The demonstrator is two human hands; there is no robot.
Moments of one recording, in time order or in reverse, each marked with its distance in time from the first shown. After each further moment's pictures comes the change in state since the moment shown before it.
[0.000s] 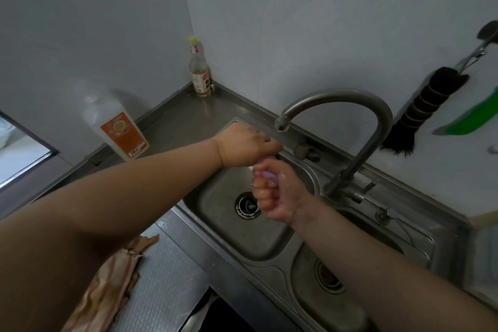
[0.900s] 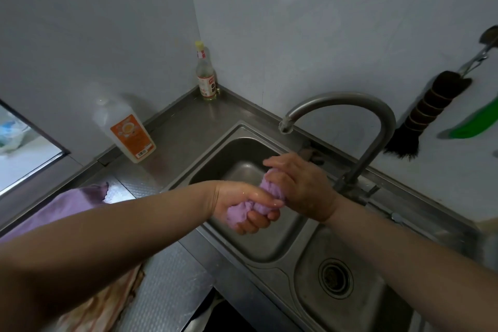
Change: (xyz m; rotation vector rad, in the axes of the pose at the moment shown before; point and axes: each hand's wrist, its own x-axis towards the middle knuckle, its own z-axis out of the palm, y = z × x) left_hand -0.030 0.076 -0.019 -2.365 -0.970 -0.738; right_hand 0.000 -0.017 -0.051 -1.966 0.030 -1.850
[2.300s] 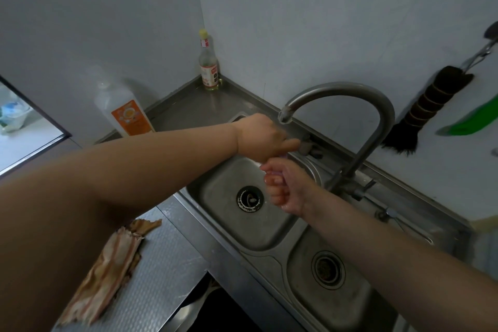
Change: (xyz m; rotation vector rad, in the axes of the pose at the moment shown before) left_hand 0.005 0.077 -0.006 2.441 0.829 0.393; right_hand 0.028 -0.031 -0.010 1.669 -0.194 1.833
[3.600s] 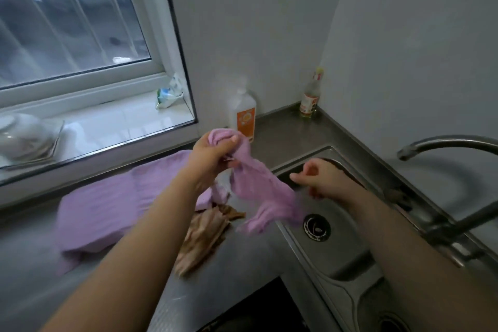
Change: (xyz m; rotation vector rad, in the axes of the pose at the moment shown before) left_hand -0.305 0.080 -0.043 -1.563 1.224 -1.495; right_hand 0.017 0.016 0.150 -1.090 -0.032 -0.319
